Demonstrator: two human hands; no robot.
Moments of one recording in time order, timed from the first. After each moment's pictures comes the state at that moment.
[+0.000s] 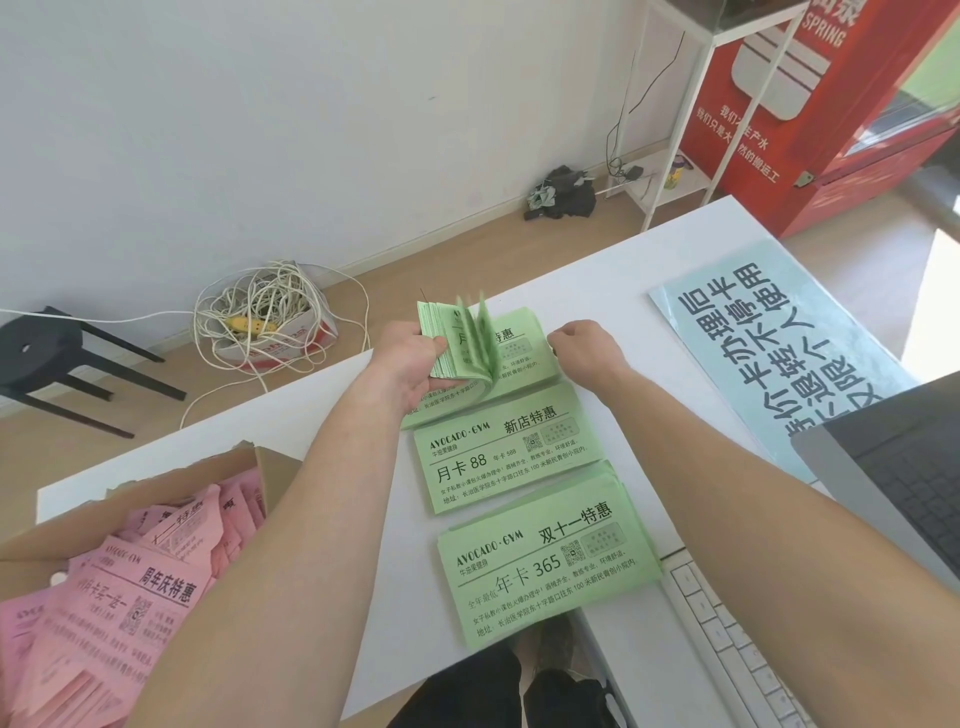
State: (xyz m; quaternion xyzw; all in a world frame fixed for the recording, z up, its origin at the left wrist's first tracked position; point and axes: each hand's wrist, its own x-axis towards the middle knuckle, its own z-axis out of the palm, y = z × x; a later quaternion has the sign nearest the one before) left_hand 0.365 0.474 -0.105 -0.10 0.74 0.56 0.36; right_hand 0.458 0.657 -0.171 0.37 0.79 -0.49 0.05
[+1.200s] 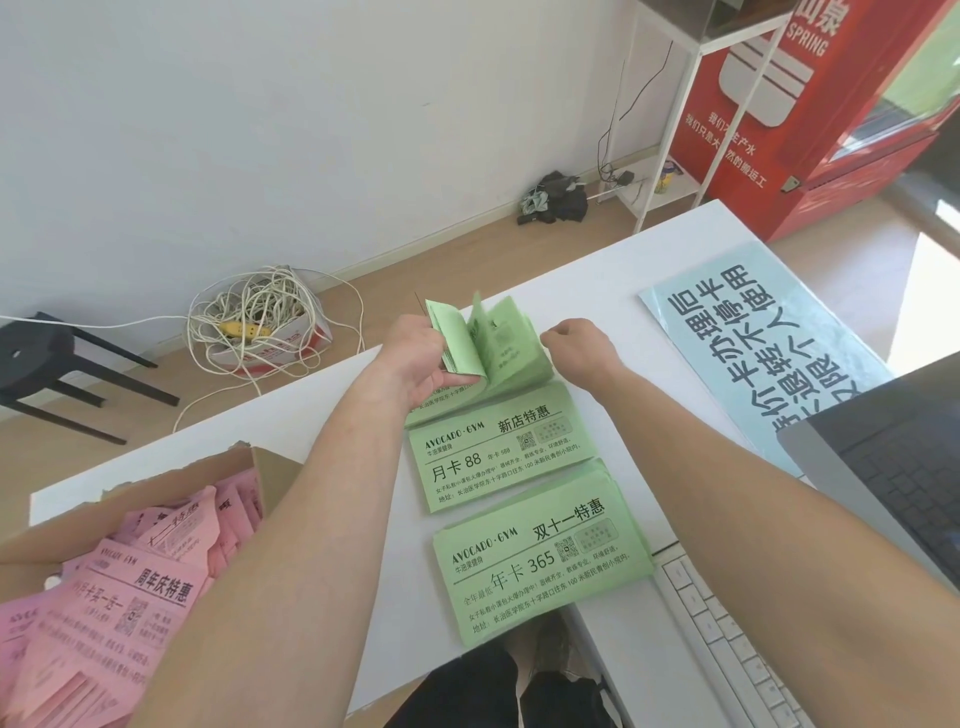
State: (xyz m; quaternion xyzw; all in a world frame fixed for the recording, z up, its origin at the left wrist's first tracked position) left_hand 0.371 0.484 -0.096 -0.06 0.71 0.58 0.40; right_hand 0.461 0.656 -0.163 0.38 0.79 -0.48 0.05
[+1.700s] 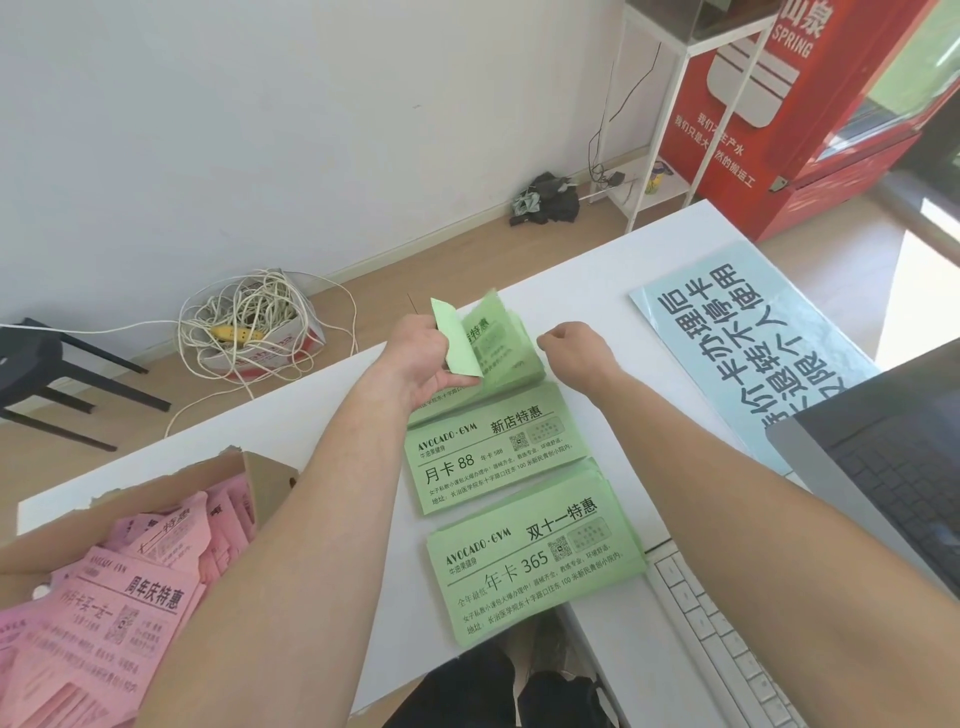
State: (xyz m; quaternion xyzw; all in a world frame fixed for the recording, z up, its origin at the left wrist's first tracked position) left_hand 0.373 0.493 -0.103 -0.04 0.71 0.58 0.40; right_hand 0.469 0.656 -0.160 0.38 0.79 -0.49 0.05
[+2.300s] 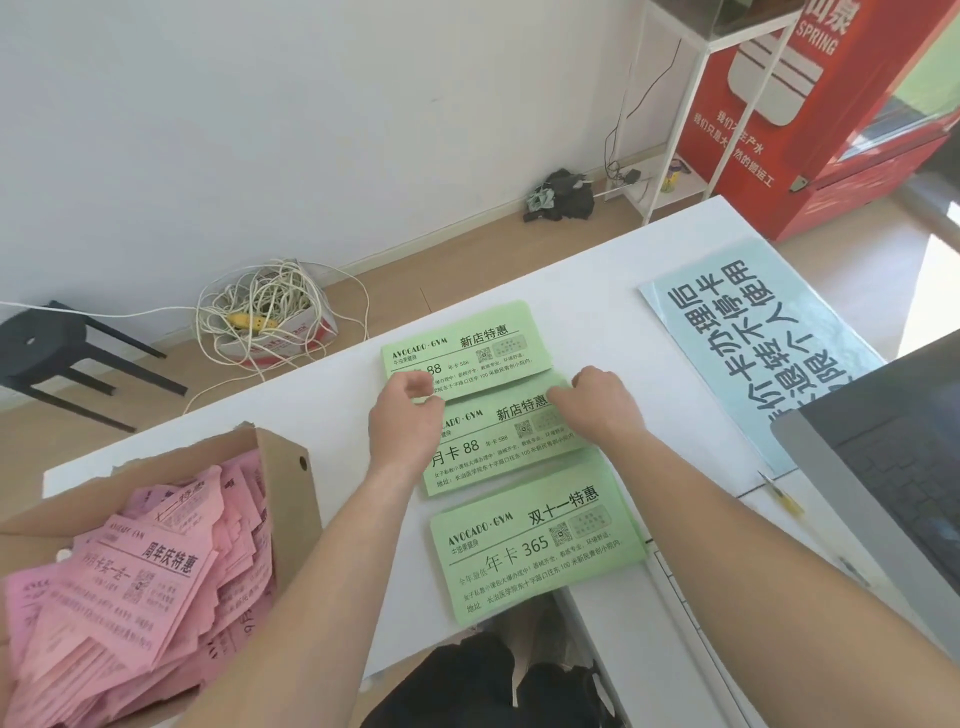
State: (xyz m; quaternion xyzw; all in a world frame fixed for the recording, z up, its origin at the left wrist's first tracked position) left_hand 0.438 0.432 -0.135 -0.02 0.88 0.42 0.20; right_hand 0.520 0.629 -0.177 0.43 0.82 -0.36 0.14
